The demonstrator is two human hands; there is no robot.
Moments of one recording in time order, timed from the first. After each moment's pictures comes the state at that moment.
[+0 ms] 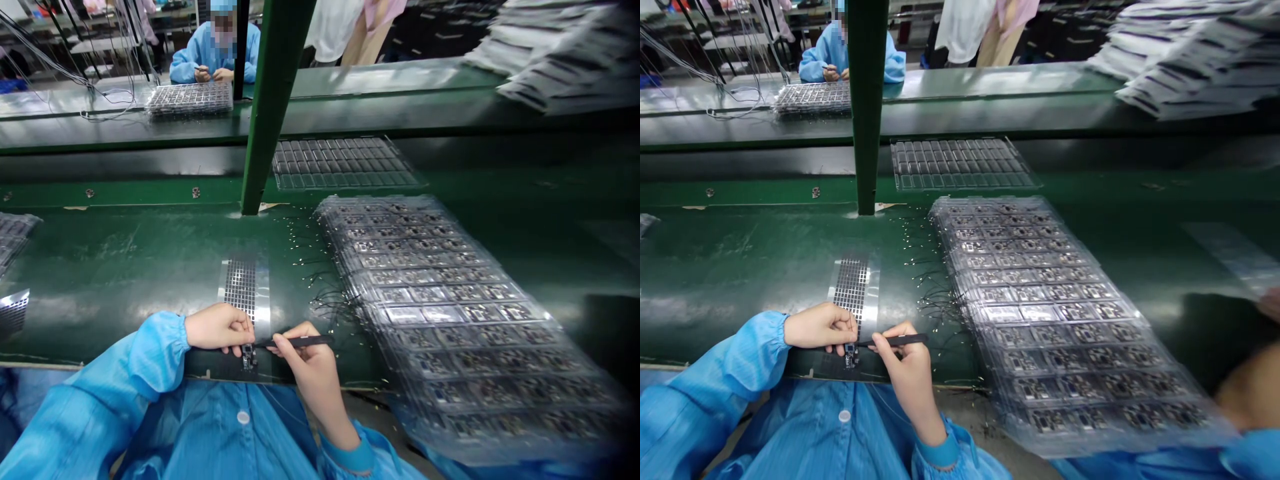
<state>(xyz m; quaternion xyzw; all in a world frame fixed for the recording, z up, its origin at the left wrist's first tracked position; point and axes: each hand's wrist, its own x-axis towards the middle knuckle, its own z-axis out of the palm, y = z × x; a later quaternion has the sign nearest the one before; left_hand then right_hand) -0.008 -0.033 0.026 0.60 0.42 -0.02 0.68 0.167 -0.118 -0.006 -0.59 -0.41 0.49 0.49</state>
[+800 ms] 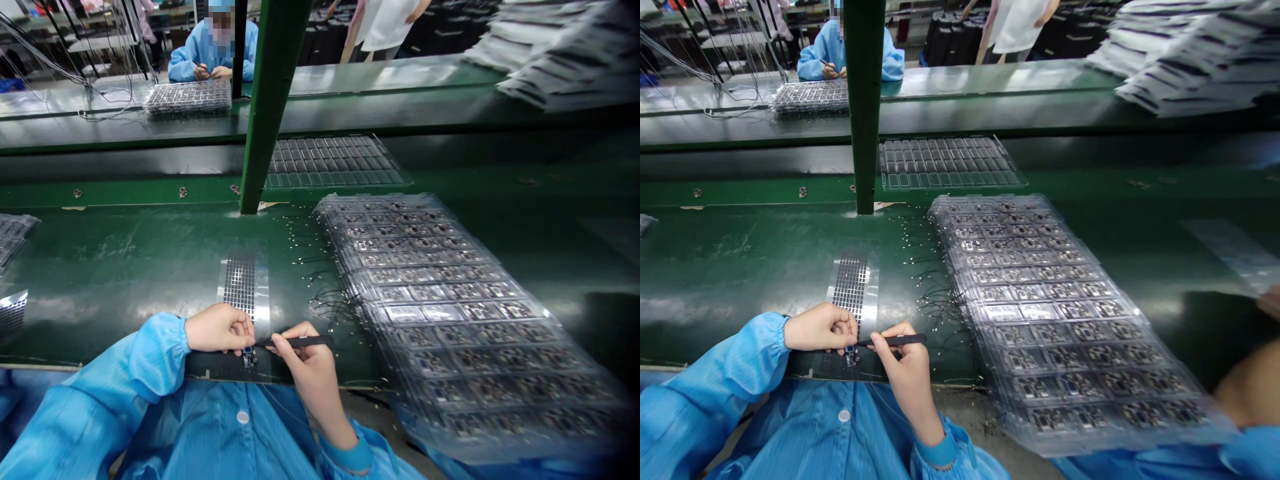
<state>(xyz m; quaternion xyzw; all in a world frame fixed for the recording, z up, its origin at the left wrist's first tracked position) -0.011 -0.035 0.018 0.66 0.39 0.02 0.64 0.166 -0.120 -0.010 -0.60 -0.42 0.47 0.49</state>
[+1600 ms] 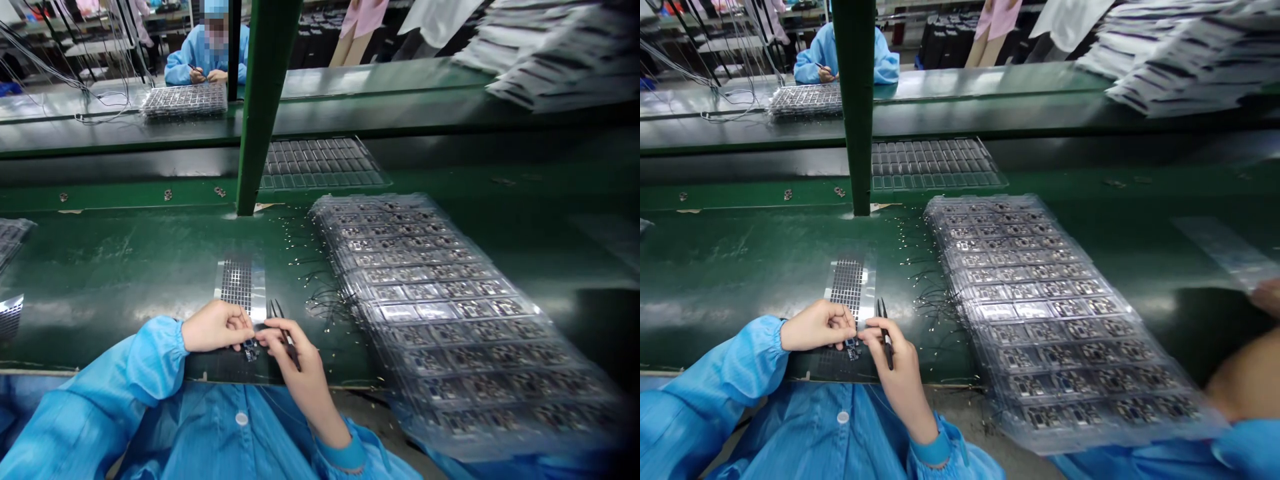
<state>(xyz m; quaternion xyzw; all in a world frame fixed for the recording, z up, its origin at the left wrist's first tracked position) -0.005 -0.036 0.029 0.64 0.43 0.08 0.64 0.162 -0.119 -0.002 -0.56 -0.49 0.49 0.46</state>
